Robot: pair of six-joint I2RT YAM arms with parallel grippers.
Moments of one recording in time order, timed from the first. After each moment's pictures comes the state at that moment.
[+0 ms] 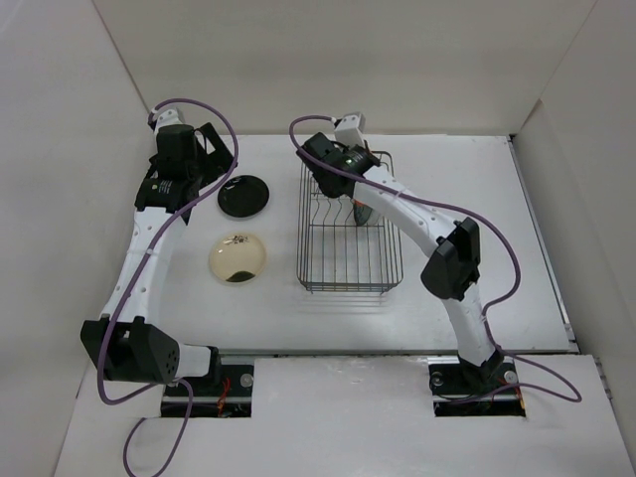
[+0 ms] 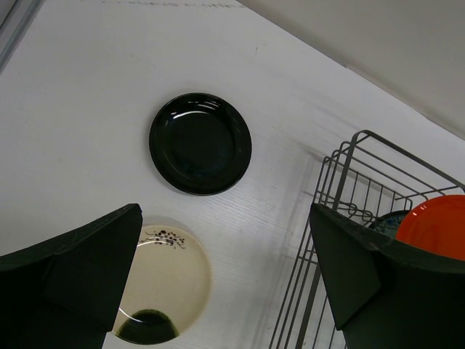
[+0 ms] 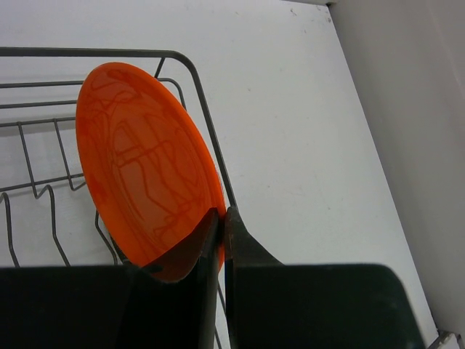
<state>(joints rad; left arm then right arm) -0.08 1.32 1.38 -0.57 -0.17 -0.52 0.77 2.18 2.24 -1.11 1.14 0.49</state>
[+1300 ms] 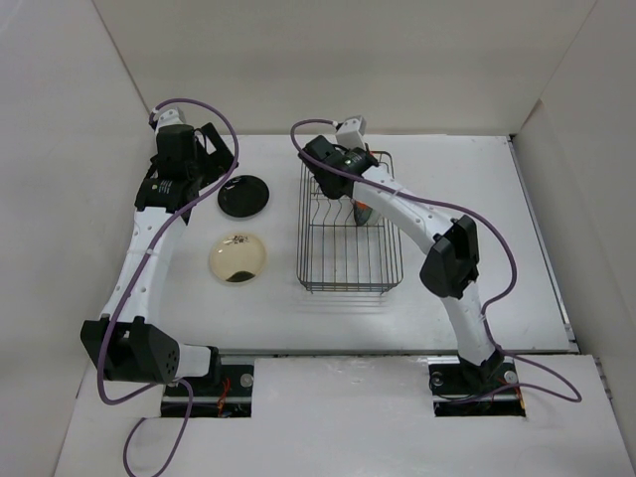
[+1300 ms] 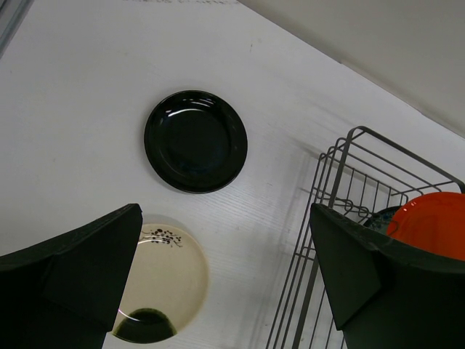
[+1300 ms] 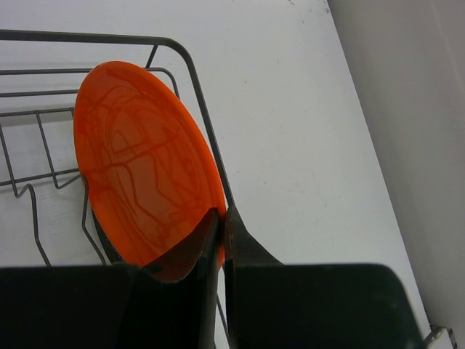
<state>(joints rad) -0.08 1.32 1.38 -0.57 -0.15 -0.52 0.76 2.19 2.22 -1.11 1.14 0.49</state>
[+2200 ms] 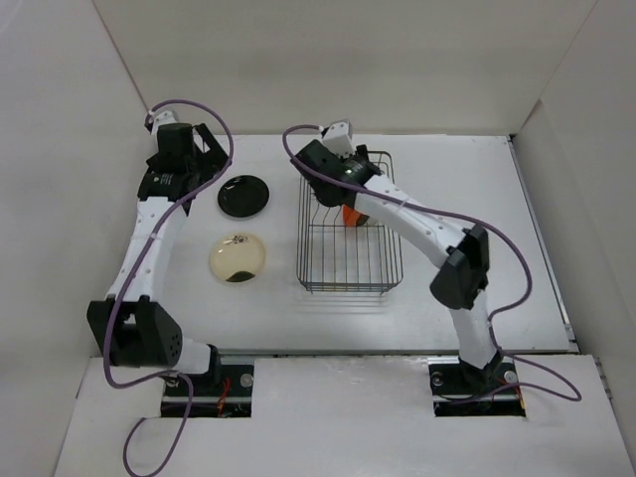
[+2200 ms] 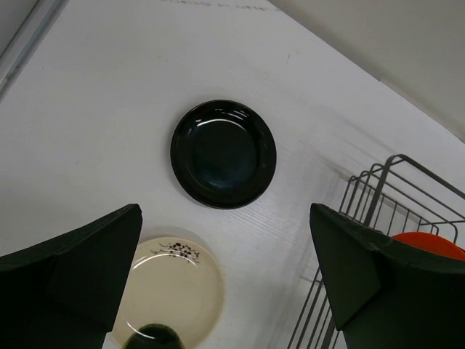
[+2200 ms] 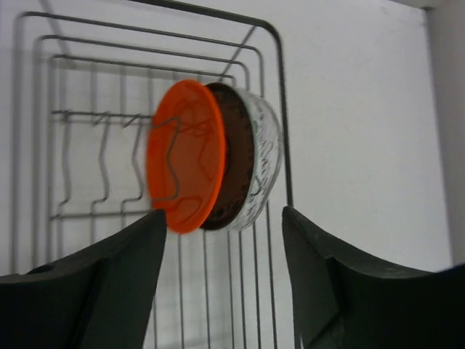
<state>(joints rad) -0.05 1.39 1.38 -0.54 -0.20 -0.53 0.84 2.12 2.18 -1.07 1.02 0.46</state>
